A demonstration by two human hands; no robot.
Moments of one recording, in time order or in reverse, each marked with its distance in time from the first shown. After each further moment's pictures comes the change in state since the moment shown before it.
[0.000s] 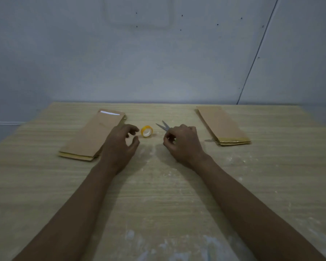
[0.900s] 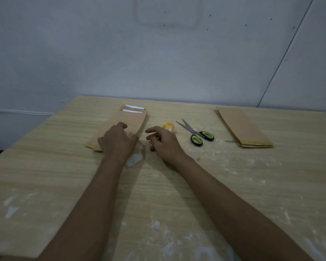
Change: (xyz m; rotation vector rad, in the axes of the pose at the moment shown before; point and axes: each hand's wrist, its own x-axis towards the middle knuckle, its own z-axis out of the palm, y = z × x) left_hand -0.002 -0.025 -0.041 0.353 -0.037 -0.649; right_hand 0.011 -0.097 0.055 0.734 -0.230 0.259
